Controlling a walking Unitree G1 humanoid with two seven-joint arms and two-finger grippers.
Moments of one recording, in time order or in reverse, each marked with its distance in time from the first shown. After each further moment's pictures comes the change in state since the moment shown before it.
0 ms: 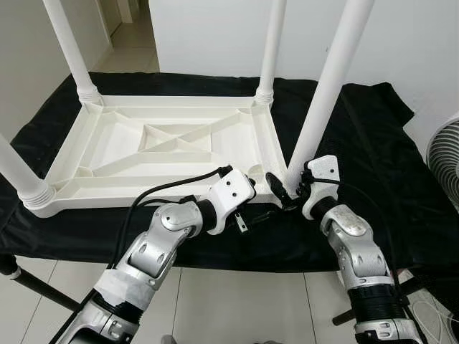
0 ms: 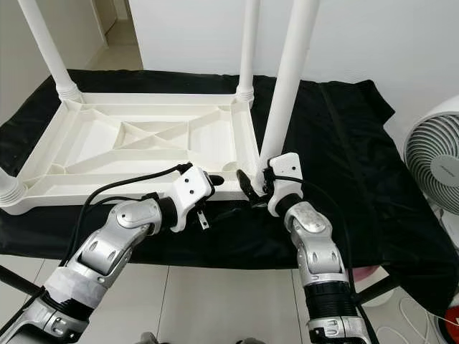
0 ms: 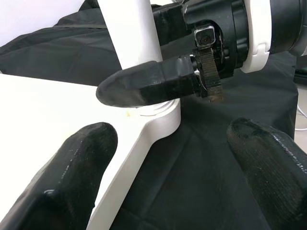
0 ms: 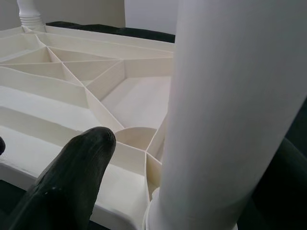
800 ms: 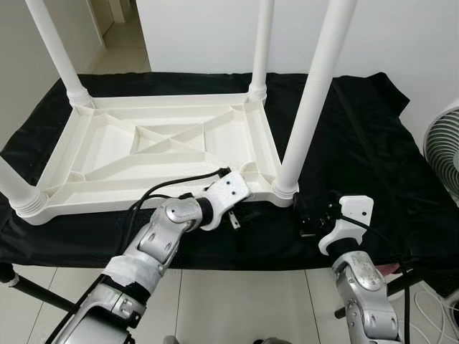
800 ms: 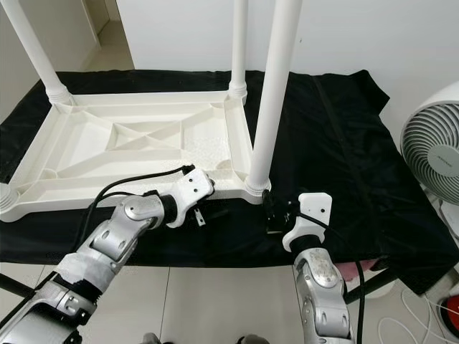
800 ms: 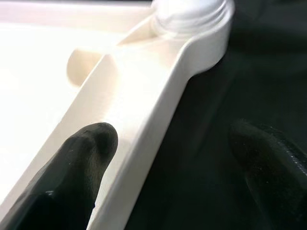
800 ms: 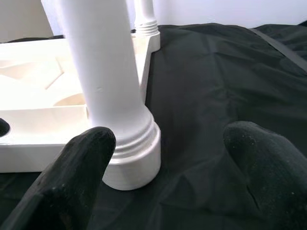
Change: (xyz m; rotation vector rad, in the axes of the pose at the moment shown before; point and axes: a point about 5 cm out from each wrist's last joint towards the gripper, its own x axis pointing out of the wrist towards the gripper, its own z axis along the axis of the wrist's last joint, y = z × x) left arm 0.004 0.028 -0.037 0.035 0.254 0.057; right arm -0.065 0.013 -0.016 0.098 -0.043 -0.287
